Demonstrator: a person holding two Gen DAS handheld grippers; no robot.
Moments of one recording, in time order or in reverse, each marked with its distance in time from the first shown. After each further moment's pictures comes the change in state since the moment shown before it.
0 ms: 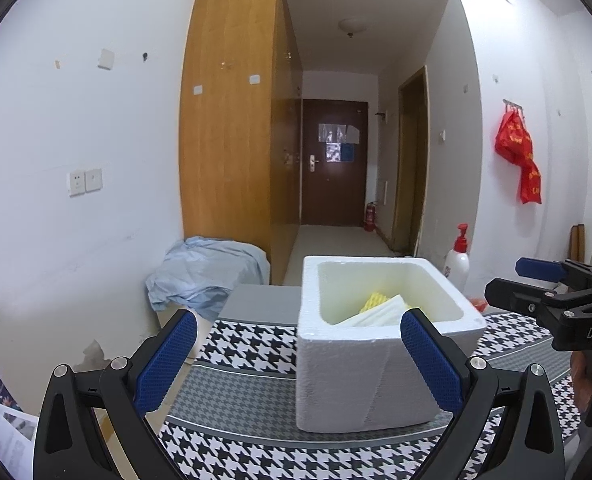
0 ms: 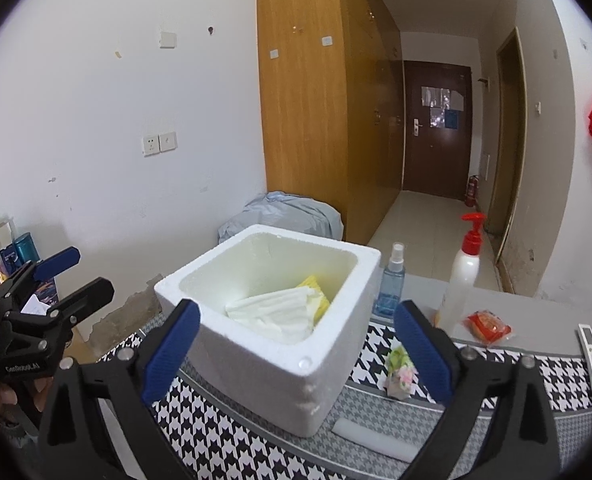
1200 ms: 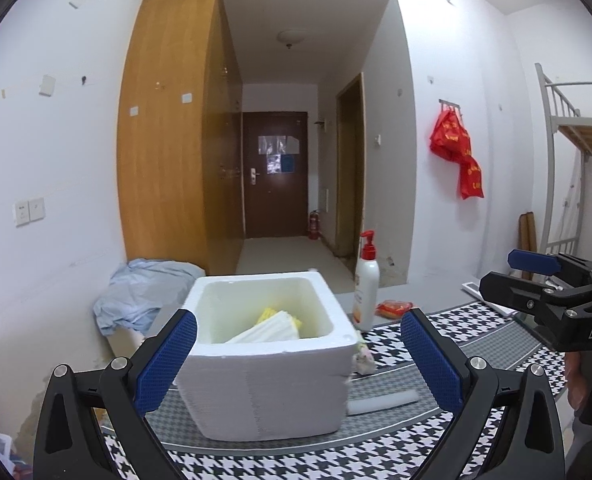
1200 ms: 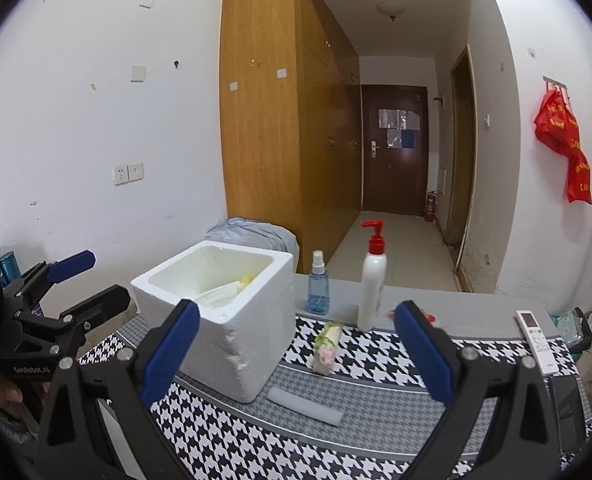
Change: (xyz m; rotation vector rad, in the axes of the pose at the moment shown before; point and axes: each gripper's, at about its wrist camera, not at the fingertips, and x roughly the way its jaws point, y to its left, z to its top) left arm -0.020 -0.083 0.006 0.082 -0.039 -0.202; right arm -0.092 -0.049 -0.026 0.036 -0.104 -0.142
